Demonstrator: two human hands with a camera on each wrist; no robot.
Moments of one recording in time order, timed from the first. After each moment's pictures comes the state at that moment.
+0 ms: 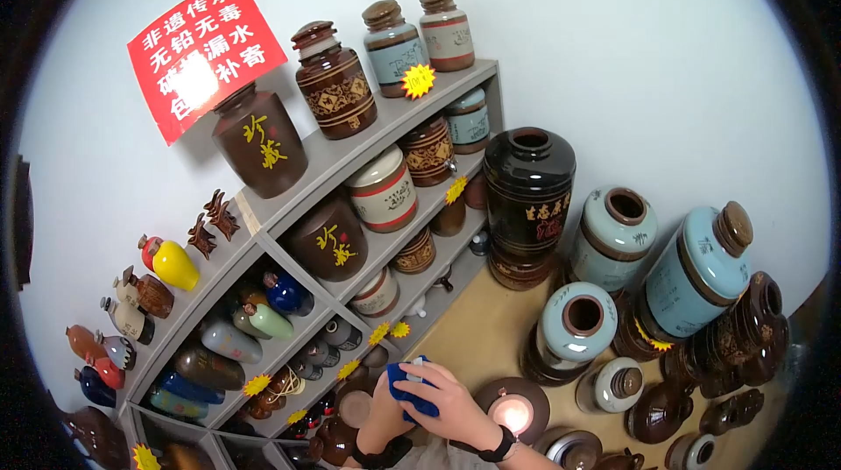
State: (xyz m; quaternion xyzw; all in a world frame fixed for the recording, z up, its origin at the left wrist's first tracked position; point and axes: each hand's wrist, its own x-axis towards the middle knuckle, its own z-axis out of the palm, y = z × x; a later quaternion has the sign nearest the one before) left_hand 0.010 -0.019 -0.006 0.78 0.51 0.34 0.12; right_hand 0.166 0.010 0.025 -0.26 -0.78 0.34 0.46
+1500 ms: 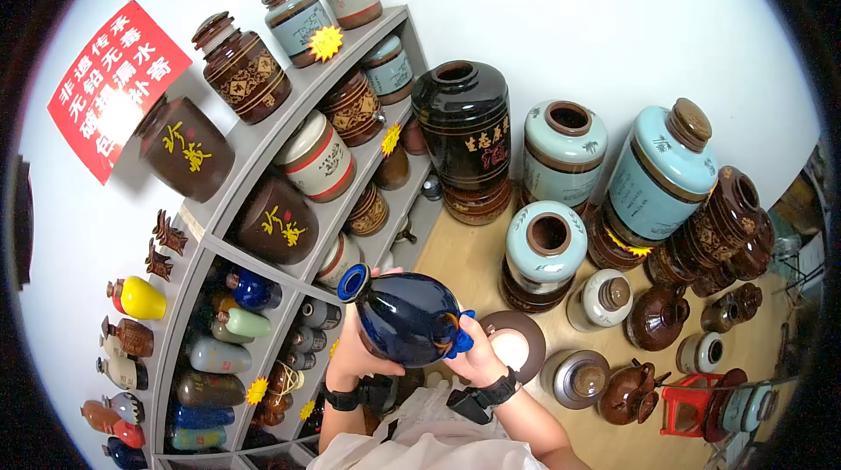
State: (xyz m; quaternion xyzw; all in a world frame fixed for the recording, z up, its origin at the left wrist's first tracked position) left_hand 0.026 0.040 0.029 0.64 0.25 0.46 0.56; right_hand 0.201 -0.002 -0.063 -0.02 -0.07 0.83 0.56
